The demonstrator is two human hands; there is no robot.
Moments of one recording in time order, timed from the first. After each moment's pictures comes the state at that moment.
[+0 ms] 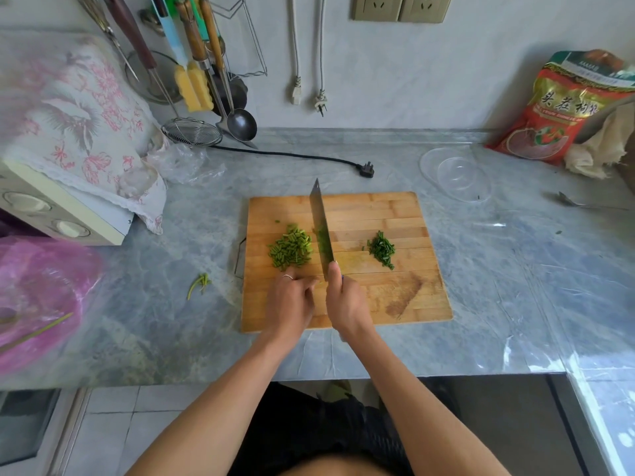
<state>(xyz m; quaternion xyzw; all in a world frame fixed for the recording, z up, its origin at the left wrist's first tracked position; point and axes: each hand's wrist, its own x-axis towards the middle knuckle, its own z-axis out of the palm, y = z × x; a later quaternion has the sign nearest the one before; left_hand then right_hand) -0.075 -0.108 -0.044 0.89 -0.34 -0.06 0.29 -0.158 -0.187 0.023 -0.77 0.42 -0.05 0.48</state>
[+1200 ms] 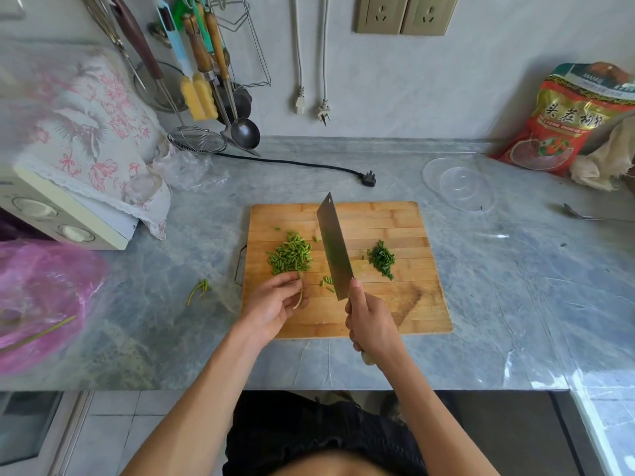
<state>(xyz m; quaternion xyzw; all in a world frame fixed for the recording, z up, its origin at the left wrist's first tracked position) -0.058 -0.095 0.008 0.55 0.09 -0.45 0.70 -0.202 -0.205 0.042 -0.70 0.41 -0.05 0.58</state>
